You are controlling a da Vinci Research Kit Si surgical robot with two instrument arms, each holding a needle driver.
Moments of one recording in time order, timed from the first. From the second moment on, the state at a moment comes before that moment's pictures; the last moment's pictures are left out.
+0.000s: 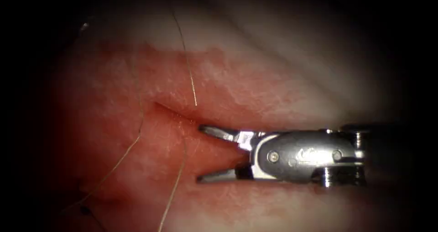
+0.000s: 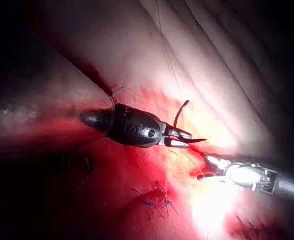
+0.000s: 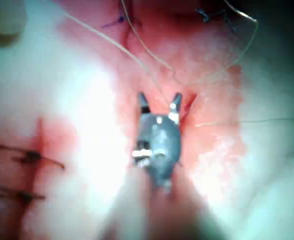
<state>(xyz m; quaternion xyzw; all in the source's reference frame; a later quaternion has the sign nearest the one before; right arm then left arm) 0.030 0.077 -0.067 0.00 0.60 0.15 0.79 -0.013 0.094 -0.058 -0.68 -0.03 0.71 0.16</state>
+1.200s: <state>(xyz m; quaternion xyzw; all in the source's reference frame) 0.035 0.067 -0.082 0.09 0.62 0.08 0.77 -0.013 0.094 -0.058 -0.68 -0.04 0.71 0.17</state>
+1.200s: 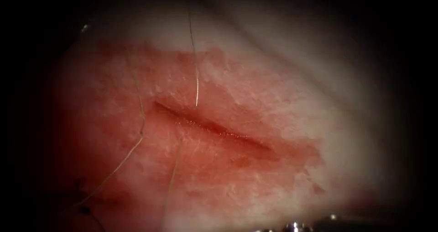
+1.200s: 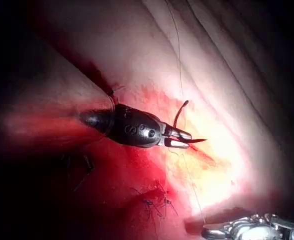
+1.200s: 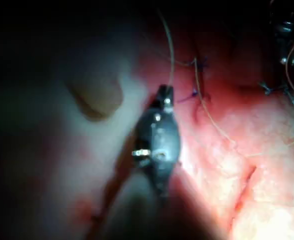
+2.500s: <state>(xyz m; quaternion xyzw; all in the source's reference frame) 0.033 0.075 -0.067 0.01 0.60 0.11 0.79 -0.013 0.094 -0.058 -0.68 -0.04 0.71 0.17</state>
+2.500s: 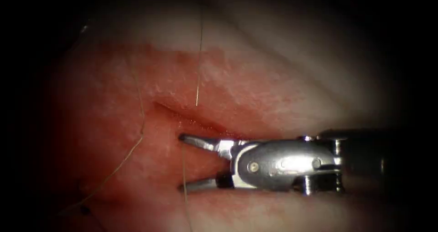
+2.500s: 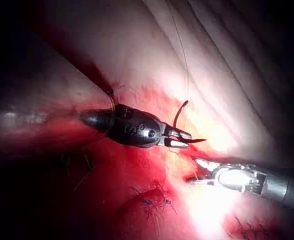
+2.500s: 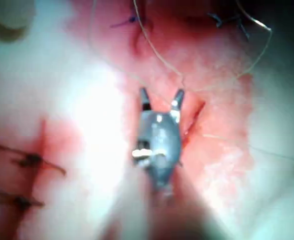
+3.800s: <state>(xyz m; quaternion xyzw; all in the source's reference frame) 0.036 0.064 -0.084 0.08 0.64 0.05 0.76 -0.013 0.094 -0.058 -0.68 -0.04 0.71 0.17</state>
